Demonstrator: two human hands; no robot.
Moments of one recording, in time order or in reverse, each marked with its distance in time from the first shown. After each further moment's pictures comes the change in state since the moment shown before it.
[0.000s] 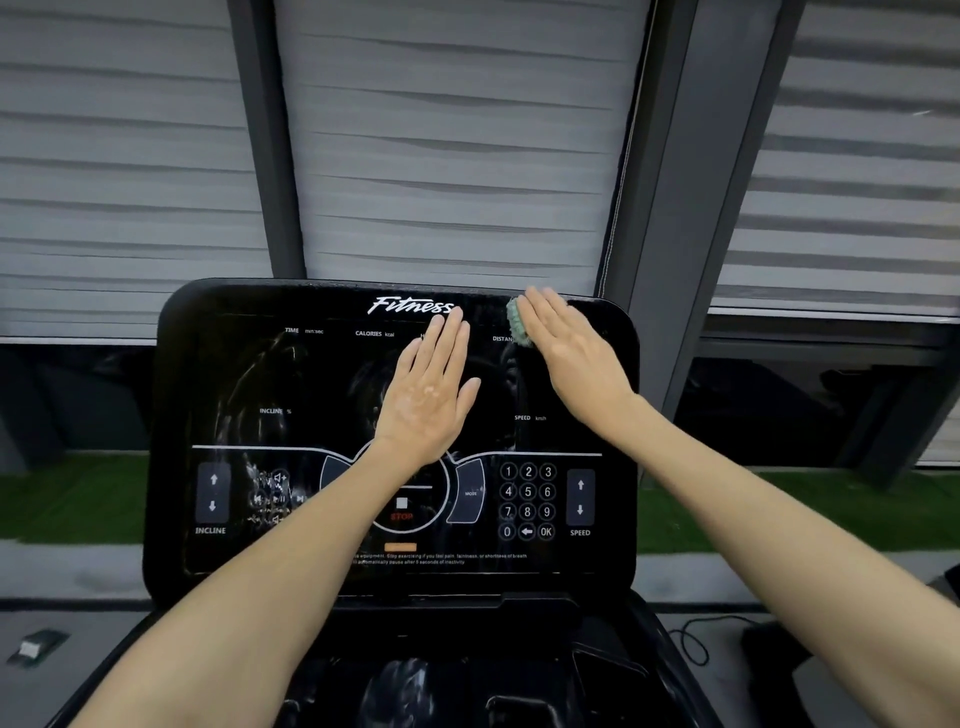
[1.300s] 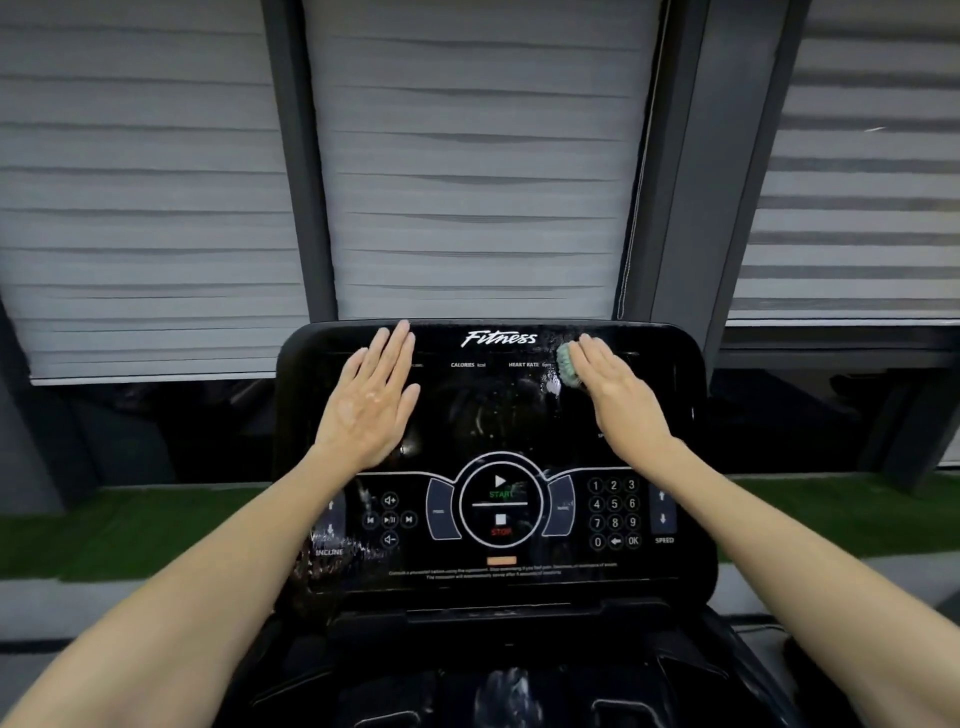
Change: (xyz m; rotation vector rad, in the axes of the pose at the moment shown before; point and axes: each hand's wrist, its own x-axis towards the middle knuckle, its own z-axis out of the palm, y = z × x) left_hand -0.033 -0.162 -0.057 0.093 -0.105 0.019; right_hand 0.003 -0.062 0.002 0.022 0.004 0.178
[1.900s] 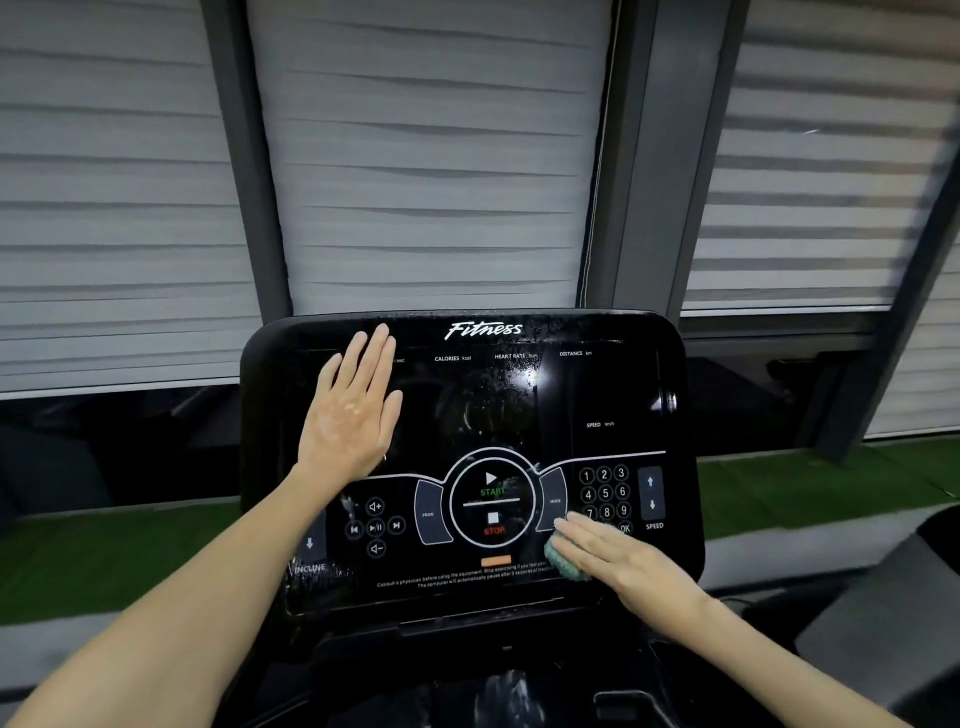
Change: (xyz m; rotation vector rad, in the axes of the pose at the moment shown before) left_hand -0.006 -0.002 0.027 -0.119 0.060 0.014; right_hand -0.174 -0.026 0.028 0.099 -0.311 -0.373
